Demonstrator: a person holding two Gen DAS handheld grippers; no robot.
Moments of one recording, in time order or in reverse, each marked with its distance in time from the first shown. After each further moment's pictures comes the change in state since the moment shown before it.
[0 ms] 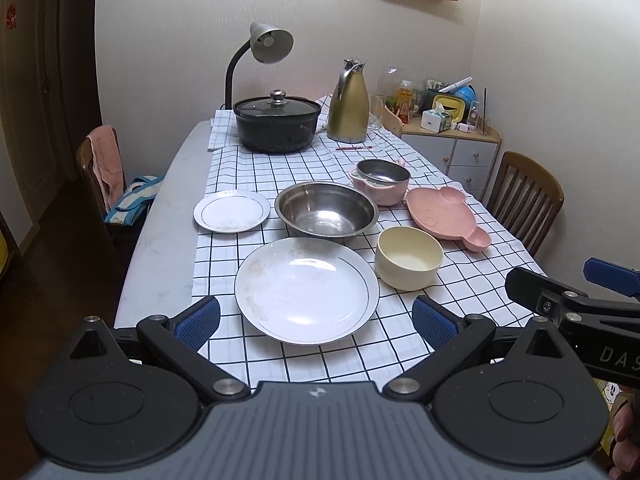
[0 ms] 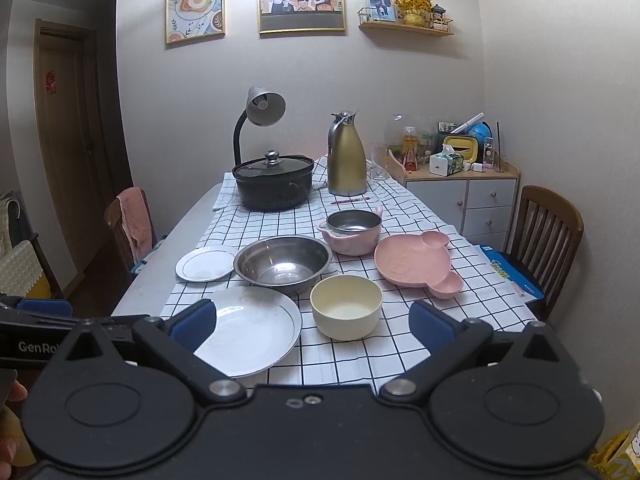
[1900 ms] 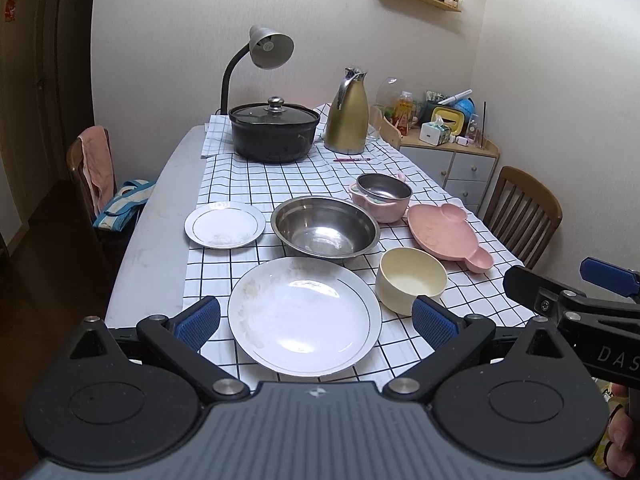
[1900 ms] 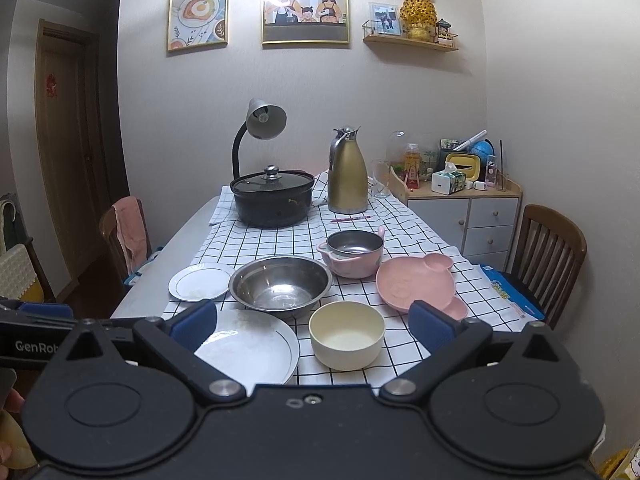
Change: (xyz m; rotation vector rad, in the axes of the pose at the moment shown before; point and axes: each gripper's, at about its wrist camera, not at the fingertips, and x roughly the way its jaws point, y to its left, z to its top) left arm 0.028 0.013 0.017 -0.023 -0.026 -0.032; right arm 0.025 0.007 0.010 -0.026 -0.046 -0.012
